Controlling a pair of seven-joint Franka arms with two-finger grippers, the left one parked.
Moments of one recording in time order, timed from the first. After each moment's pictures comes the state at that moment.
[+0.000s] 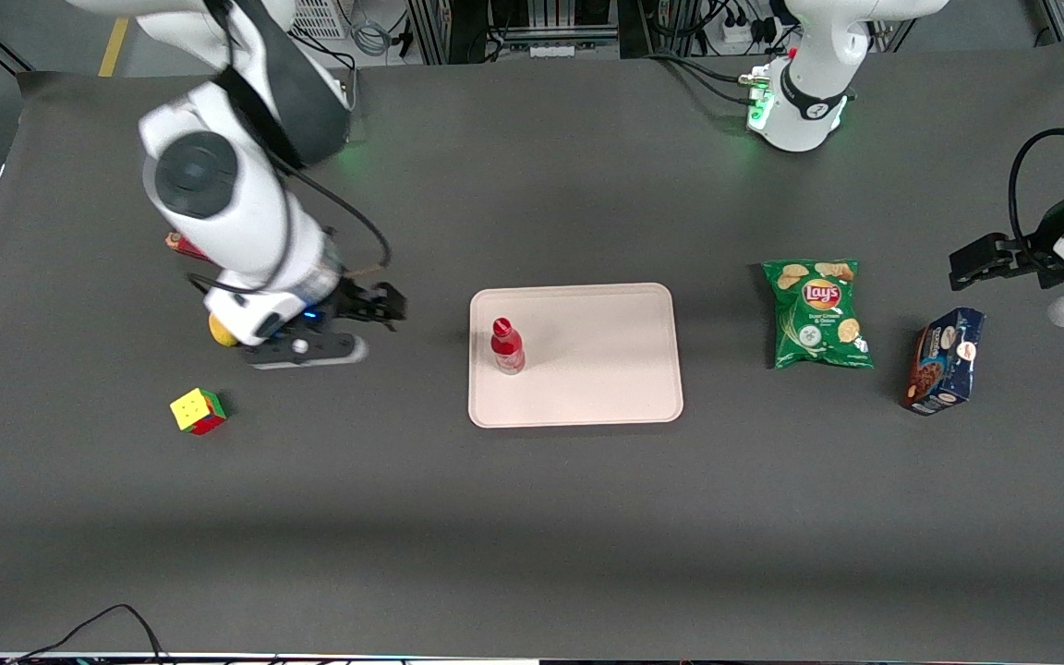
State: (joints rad) arm 0.04 0.25 0.44 -1.60 -0.09 1.82 0.44
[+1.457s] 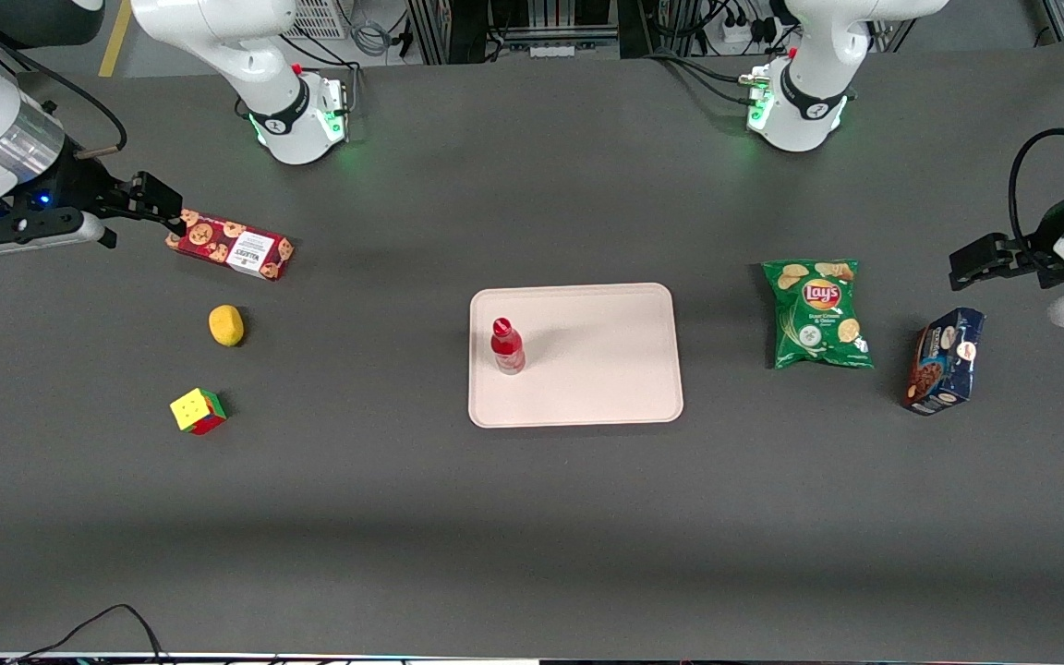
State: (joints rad) arm 0.05 -0.28 0.01 -2.01 0.03 1.73 -0.05
